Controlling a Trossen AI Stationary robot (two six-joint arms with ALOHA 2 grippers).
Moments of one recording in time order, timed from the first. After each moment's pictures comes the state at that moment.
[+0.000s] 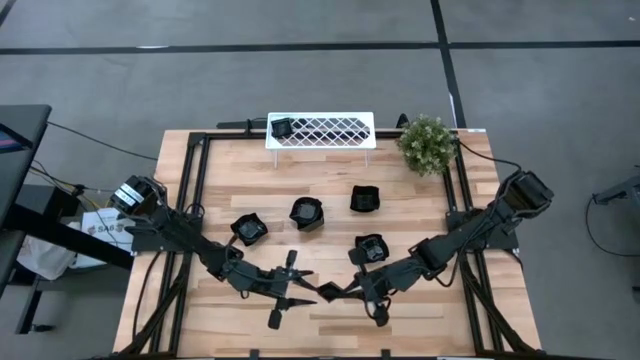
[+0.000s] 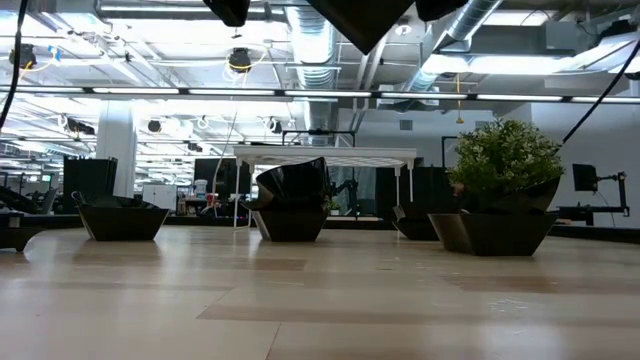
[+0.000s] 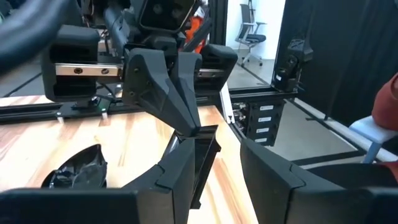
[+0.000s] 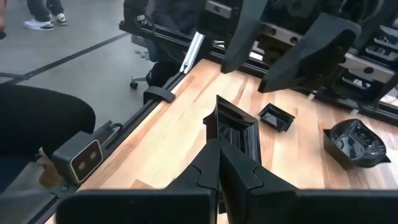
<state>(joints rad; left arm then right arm) -0.63 1.82 0.77 0.80 -0.36 -0.01 0.55 1.49 0.83 0.39 0.21 -0.07</state>
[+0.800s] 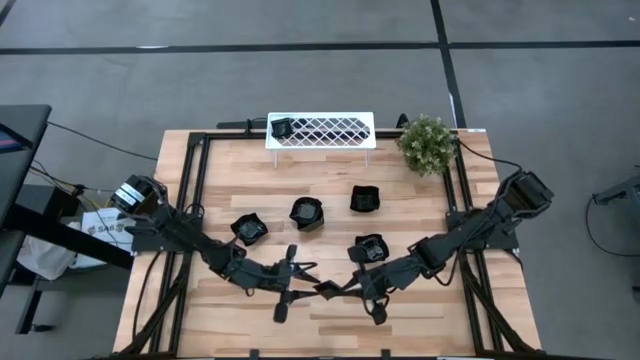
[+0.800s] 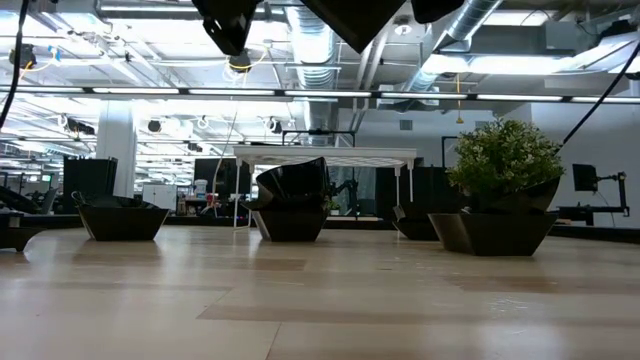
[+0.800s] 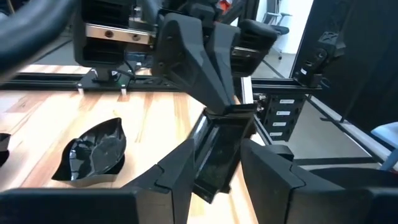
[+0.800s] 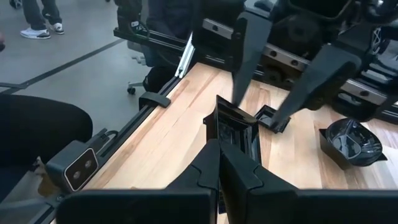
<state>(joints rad) -0.60 1.82 0.77 0.73 -0.41 -0.11 0.53 1.49 0.83 0.41 0.21 -0.05</state>
